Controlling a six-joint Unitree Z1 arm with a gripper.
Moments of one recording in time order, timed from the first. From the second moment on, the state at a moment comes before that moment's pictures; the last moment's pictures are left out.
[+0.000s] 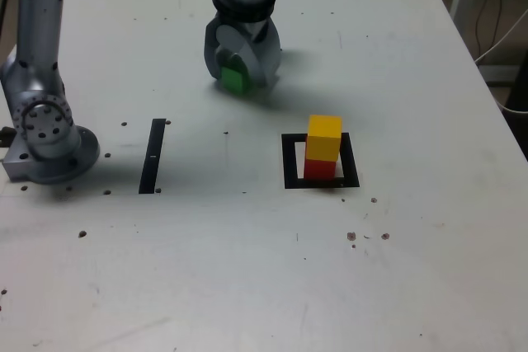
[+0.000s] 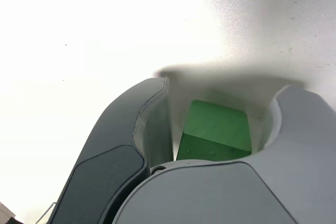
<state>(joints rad) 0.48 1.94 -1.18 0.92 0.23 0.86</state>
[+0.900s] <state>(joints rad) 0.42 1.88 -1.30 1.10 0.23 0.81</state>
